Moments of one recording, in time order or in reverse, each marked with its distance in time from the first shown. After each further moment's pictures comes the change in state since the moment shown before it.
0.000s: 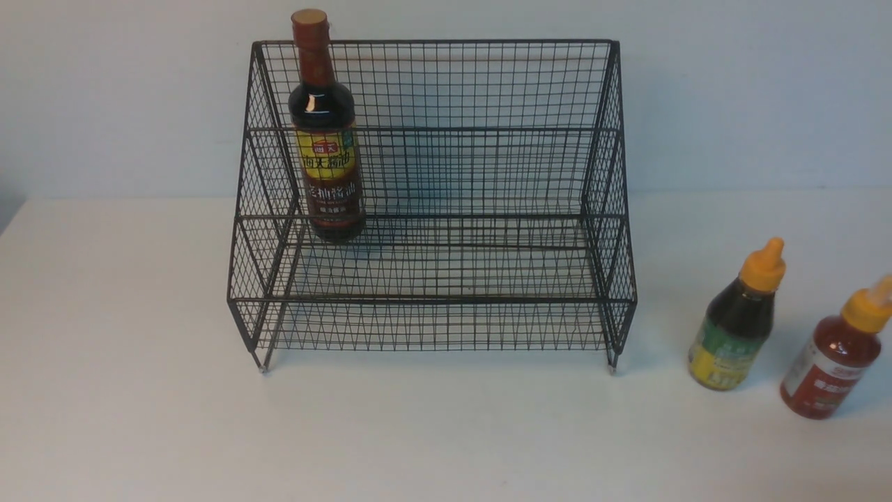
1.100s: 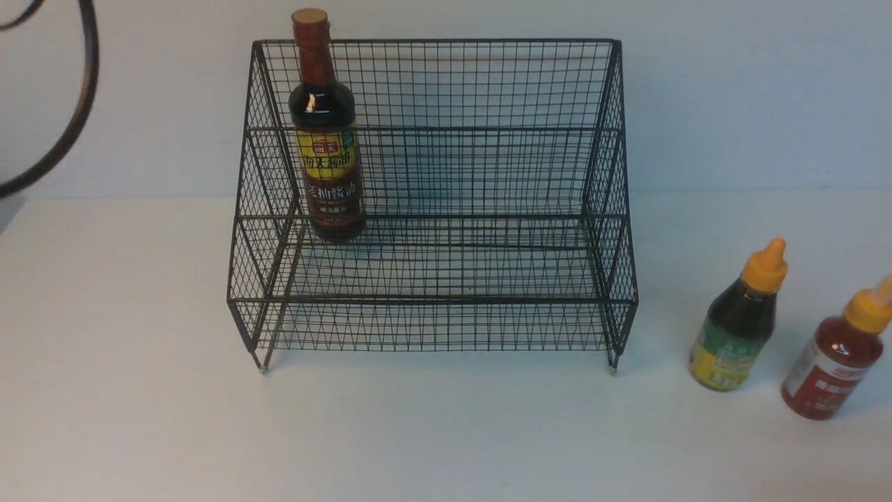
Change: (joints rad) right arm 0.000 0.000 0.000 0.000 0.000 0.000; left arm -0.092 0.997 -0.378 0.001 -0.044 0.473
